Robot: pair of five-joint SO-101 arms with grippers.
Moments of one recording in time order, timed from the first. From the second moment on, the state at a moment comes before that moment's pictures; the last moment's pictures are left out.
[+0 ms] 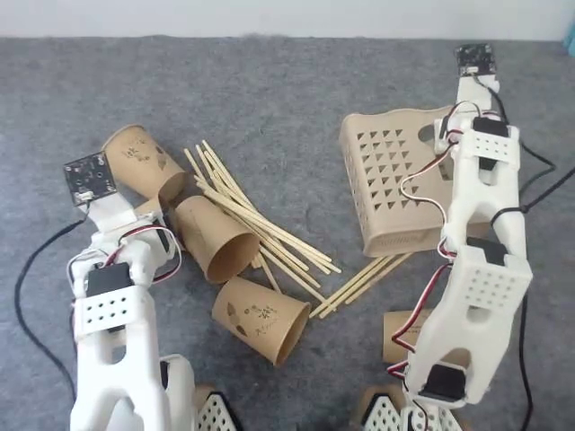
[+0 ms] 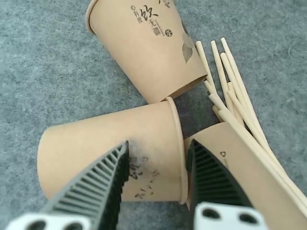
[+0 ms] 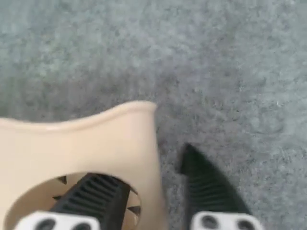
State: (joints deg) left arm -21.8 -45.3 68.4 40.7 11.6; right arm 9.1 37.6 -22.9 46.2 12.1
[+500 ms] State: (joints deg) left arm -21.8 -45.3 68.4 40.7 11.6; right arm 9.2 37.6 -37.4 51.2 -5.8
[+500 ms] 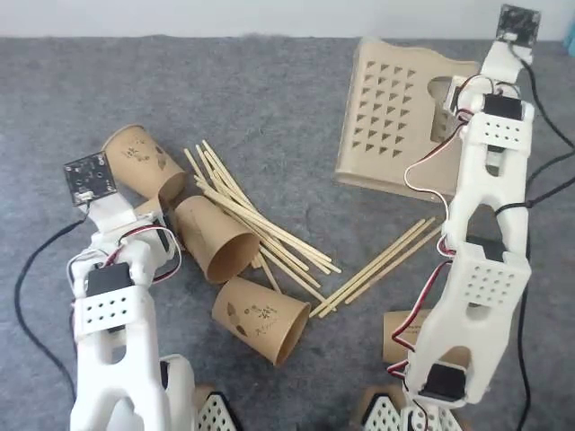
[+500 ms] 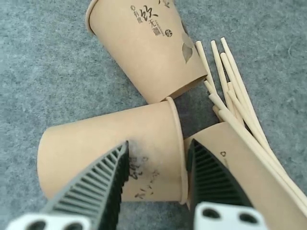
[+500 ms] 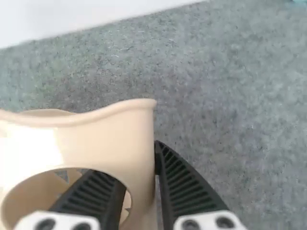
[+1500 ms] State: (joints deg) left arm -22.0 -45.3 68.4 40.7 11.6; right arm 12.5 31.0 -28.5 60.1 -11.4
